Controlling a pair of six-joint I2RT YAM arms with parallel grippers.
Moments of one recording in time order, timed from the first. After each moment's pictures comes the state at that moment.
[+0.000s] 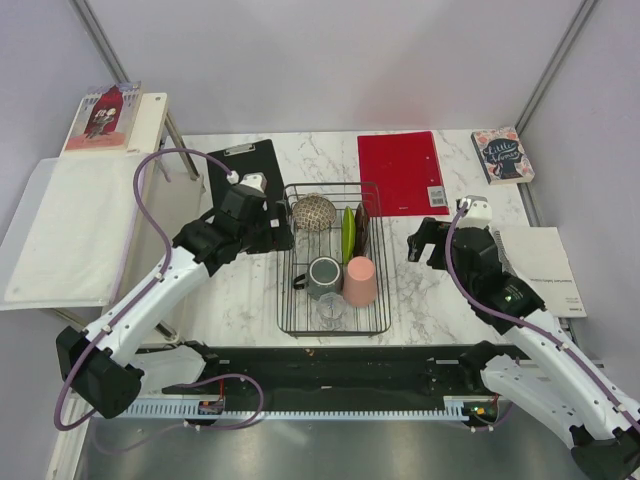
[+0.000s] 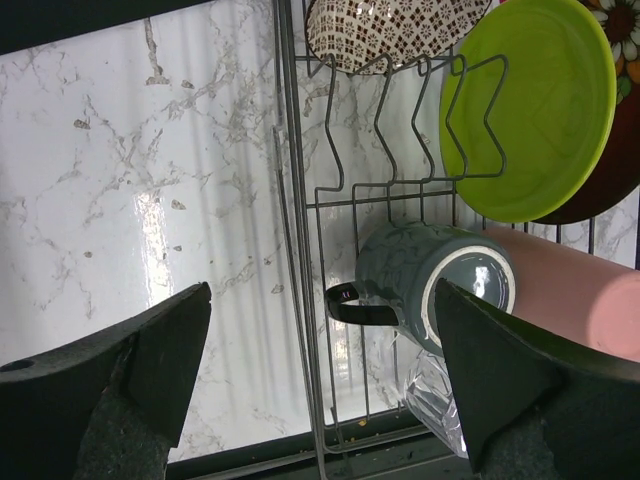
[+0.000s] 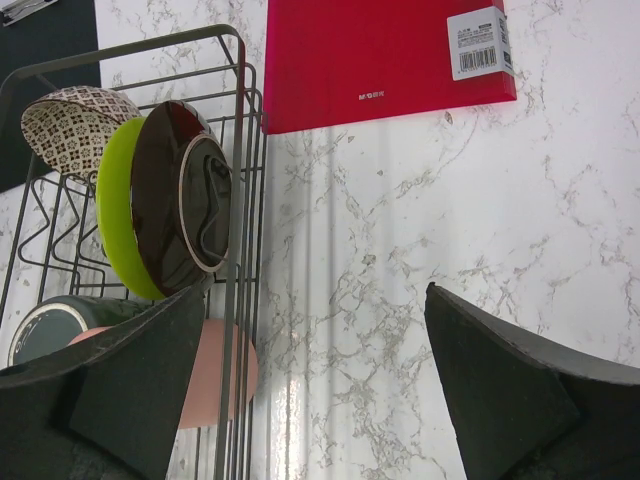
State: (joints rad) left arm -0.58 1.17 1.11 -0.73 -0.17 -0.54; right arm 0.54 0.73 0.74 -0.45 0.37 0.48
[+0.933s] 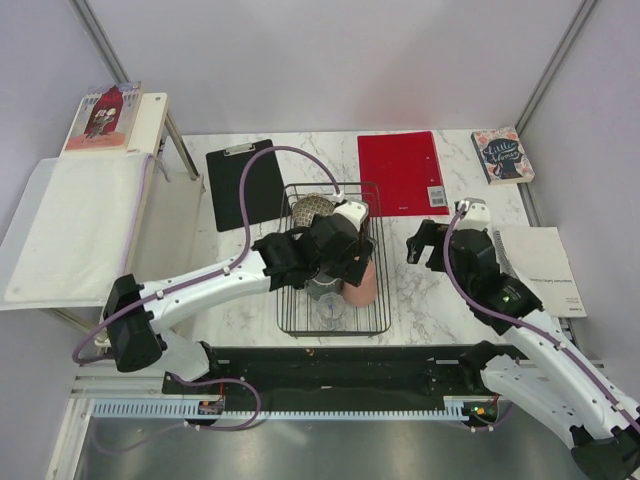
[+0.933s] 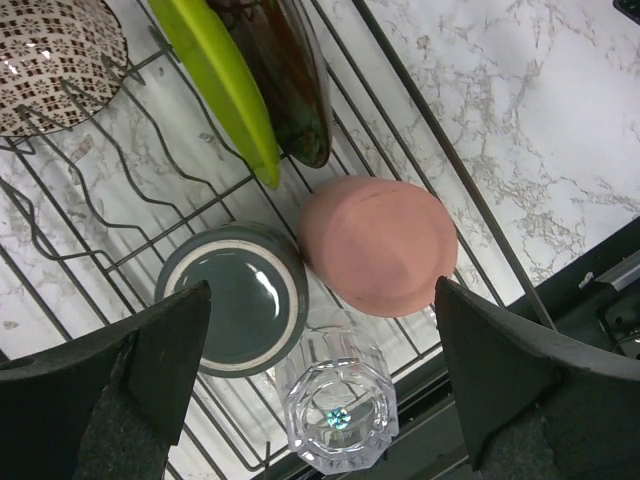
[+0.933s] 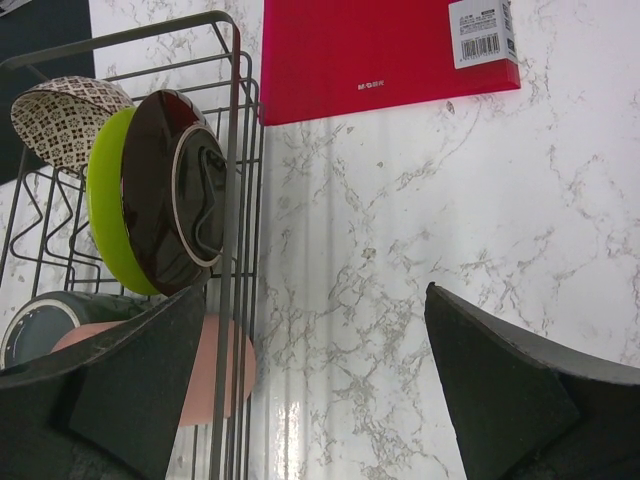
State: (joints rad) left arm -1.06 1.44 1.26 -0.59 -0.32 -0.42; right arm 0.54 0.74 0.72 -0.44 0.36 0.49
